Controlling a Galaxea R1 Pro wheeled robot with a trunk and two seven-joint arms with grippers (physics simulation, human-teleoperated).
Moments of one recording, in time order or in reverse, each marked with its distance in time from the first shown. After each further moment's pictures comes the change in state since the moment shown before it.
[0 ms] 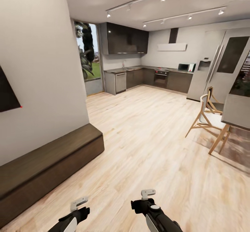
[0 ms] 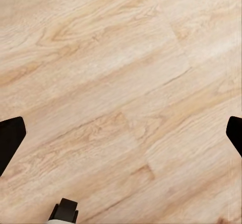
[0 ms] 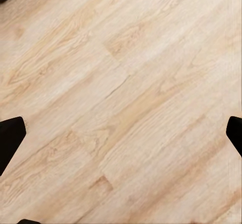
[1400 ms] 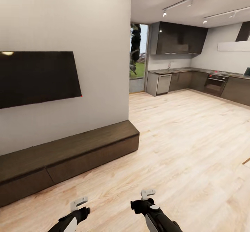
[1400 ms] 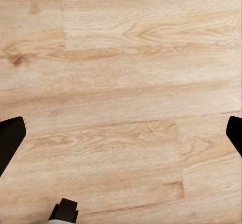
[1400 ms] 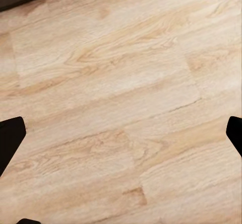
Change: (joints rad) left arm 0.000 0.000 0.000 0.000 0.000 0.000 0.000; right arm 0.000 0.003 0.002 0.001 0.005 0.000 0.000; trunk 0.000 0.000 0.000
